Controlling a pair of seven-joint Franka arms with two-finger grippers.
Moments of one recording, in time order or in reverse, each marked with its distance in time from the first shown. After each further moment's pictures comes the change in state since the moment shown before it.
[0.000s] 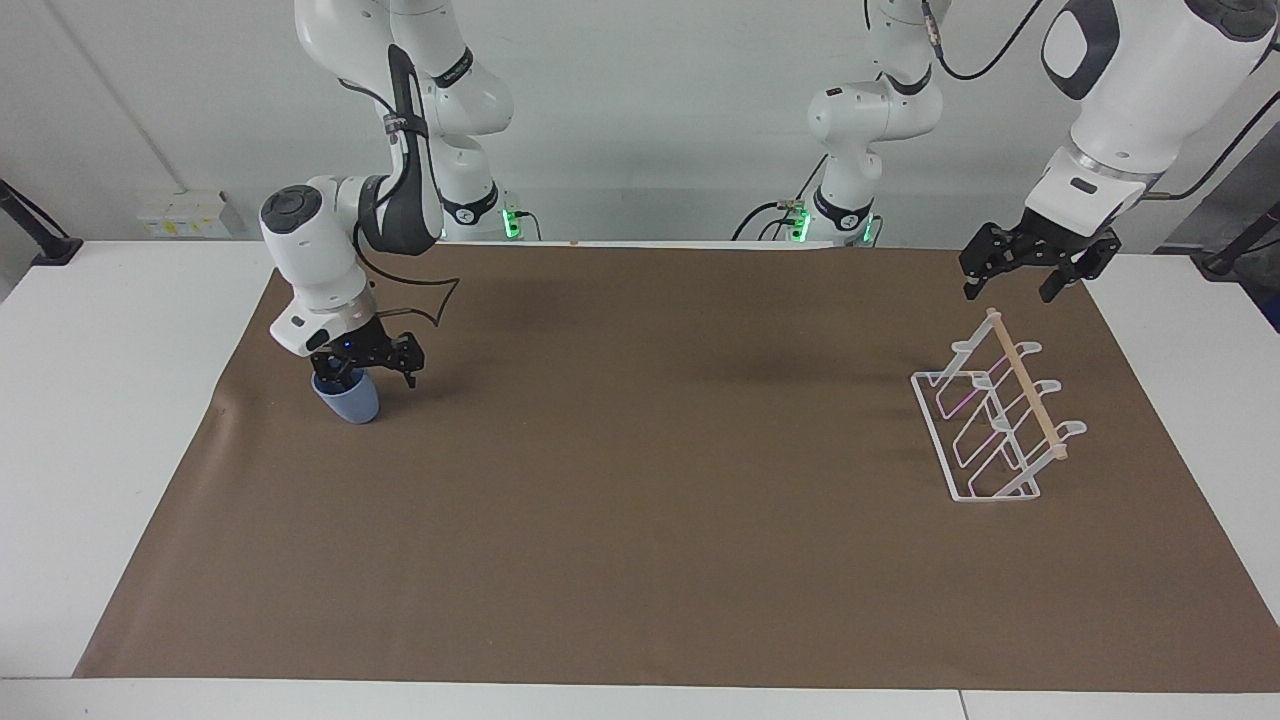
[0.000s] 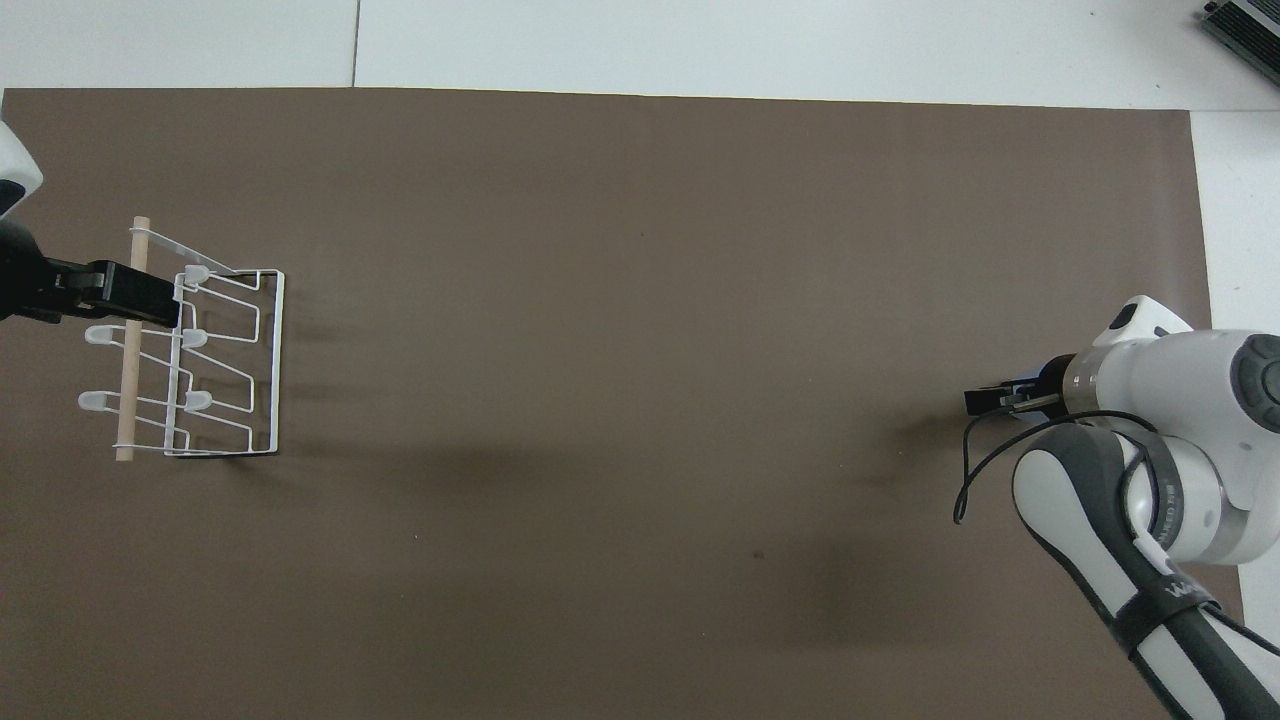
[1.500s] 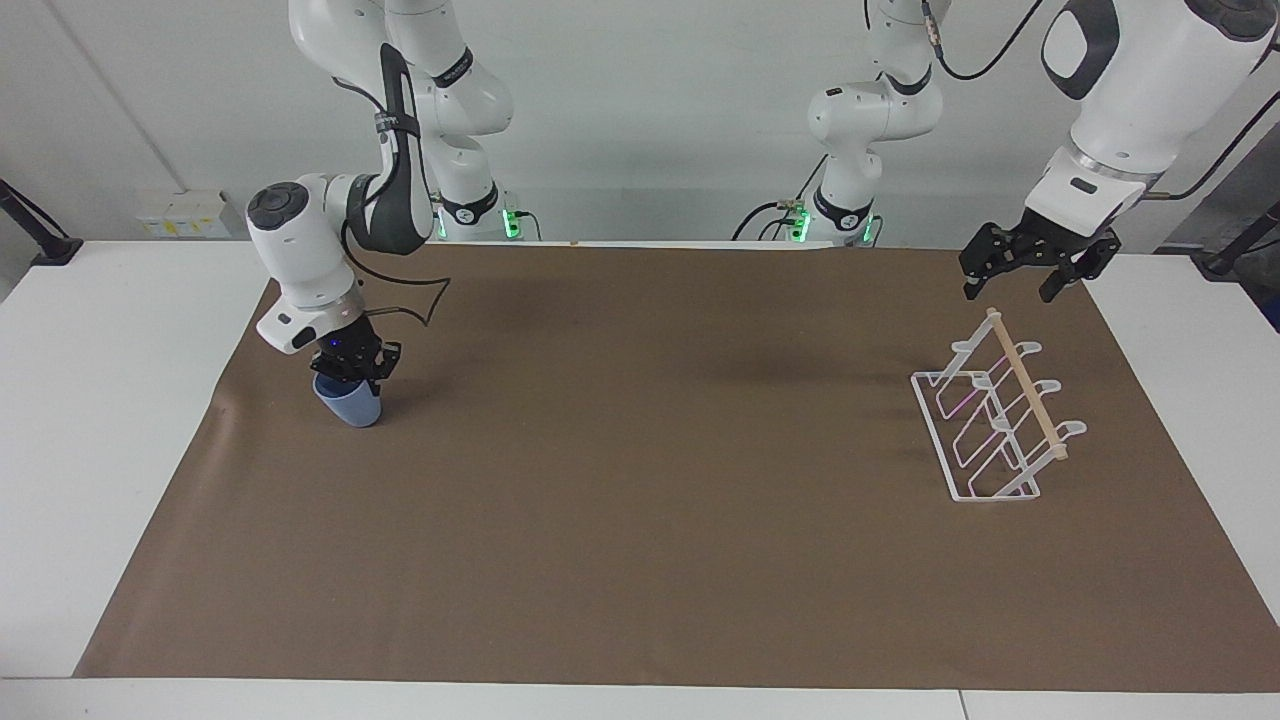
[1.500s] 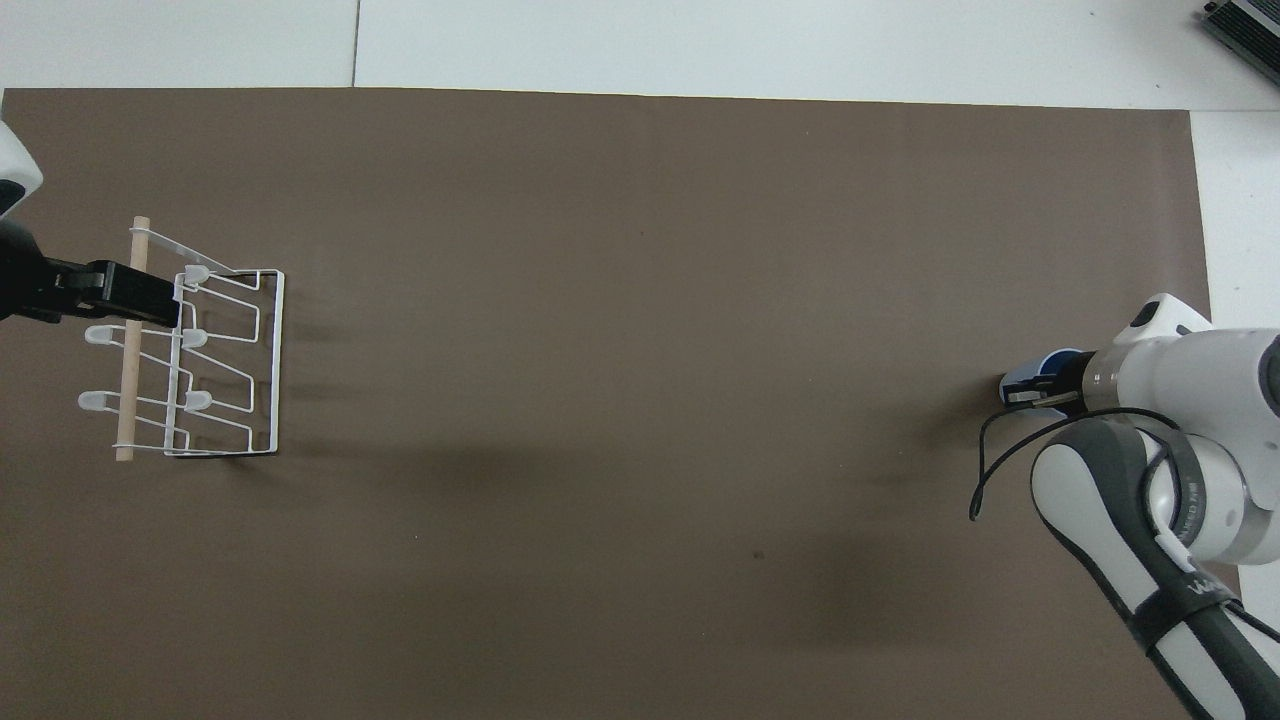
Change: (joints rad) left arm 0.000 0.000 0.000 0.000 0.000 0.000 0.000; right arm -0.014 -0.003 -0.015 0.022 -0.001 -0.018 -0.015
